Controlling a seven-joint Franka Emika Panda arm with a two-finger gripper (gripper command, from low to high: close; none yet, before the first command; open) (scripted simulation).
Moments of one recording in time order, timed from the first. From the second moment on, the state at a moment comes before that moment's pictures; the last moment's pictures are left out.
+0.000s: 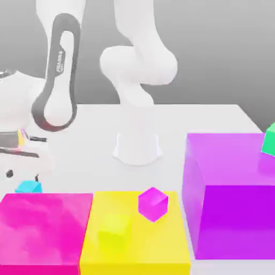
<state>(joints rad) -0.54 0.25 -0.29 -2.69 0.33 2.92 -0.13</state>
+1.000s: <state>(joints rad) -0.27 0.01 -0.23 -2.60 -0.01 2.61 0.29</state>
